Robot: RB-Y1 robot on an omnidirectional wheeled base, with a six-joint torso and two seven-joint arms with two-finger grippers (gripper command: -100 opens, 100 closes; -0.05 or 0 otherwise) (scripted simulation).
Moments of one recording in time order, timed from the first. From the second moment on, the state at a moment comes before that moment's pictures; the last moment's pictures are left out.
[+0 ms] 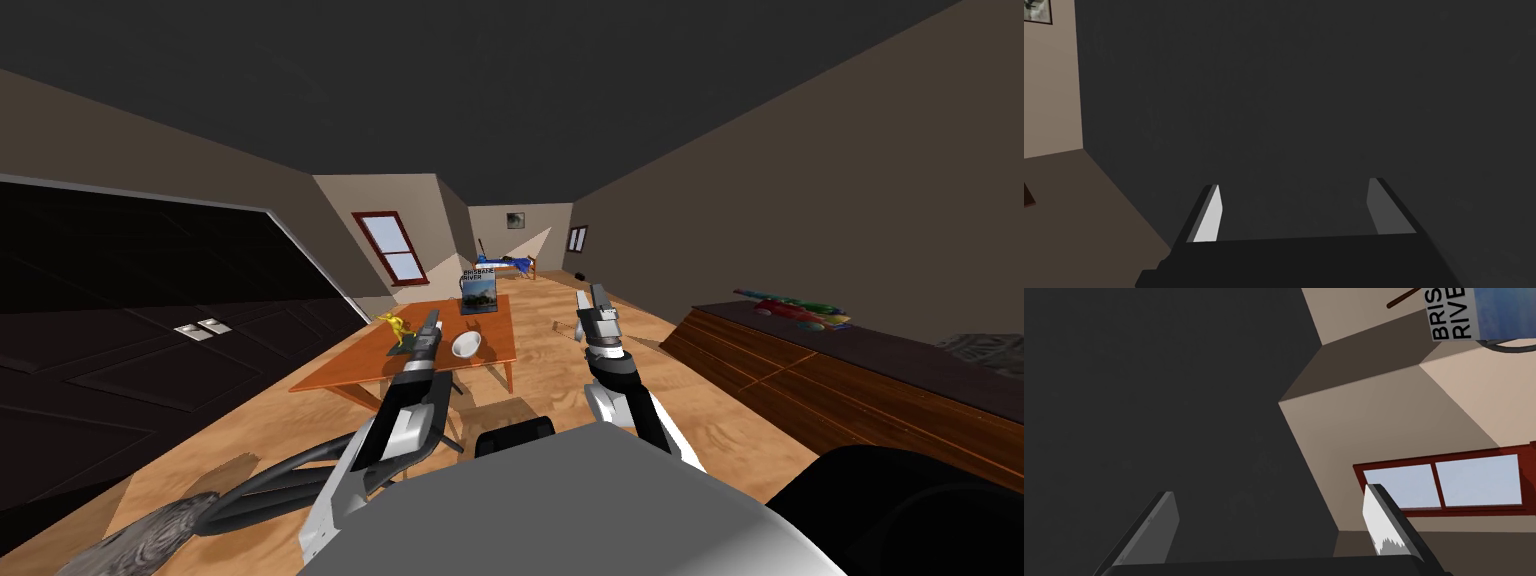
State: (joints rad) left arm 0.33 0.15 -0.04 -2.18 -0.04 -0.13 -0.18; right arm 0.52 -0.01 0.02 -2.40 0.09 -0.55 0.13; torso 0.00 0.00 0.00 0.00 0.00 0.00
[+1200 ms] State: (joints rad) left arm 0.22 0.16 -0.06 -2.04 -0.05 0.21 -0.17; right arm 0.52 -0.01 0.02 -2.40 0.09 -0.55 0.13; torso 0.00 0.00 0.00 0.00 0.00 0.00
